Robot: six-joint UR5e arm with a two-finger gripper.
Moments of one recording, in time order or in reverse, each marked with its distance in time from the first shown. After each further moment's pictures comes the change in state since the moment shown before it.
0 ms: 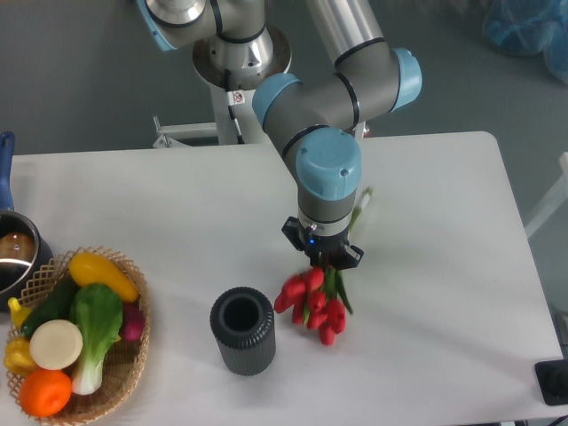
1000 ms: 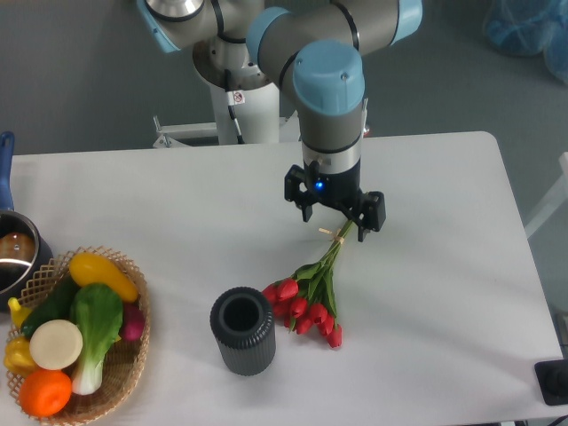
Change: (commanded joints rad) arm 0.061 0.199 -0.029 0.014 0.000 0.005
